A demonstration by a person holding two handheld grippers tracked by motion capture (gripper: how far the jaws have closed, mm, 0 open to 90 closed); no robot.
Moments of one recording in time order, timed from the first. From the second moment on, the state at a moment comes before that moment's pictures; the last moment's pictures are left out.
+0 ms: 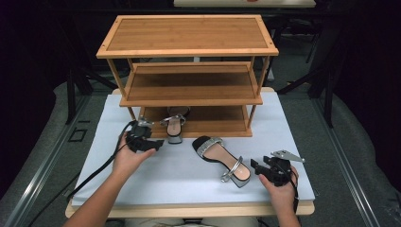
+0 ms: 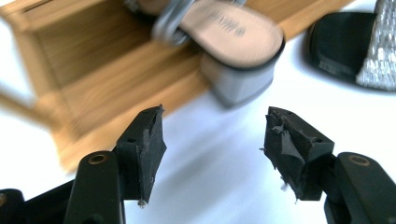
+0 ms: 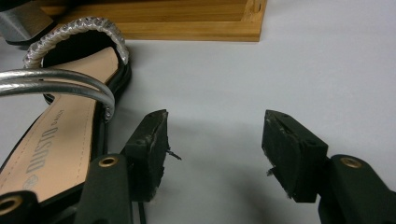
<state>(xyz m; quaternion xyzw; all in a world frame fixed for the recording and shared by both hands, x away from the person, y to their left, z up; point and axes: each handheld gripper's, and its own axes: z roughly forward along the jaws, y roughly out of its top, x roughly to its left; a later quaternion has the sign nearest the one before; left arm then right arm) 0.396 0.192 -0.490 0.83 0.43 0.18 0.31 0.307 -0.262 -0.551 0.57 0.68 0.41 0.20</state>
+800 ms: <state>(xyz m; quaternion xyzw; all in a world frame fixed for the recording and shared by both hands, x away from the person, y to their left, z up) 0.327 0.237 -0.509 0.82 0.44 0.11 0.36 0.319 -0.252 -0.512 0.53 0.73 0.39 0.18</state>
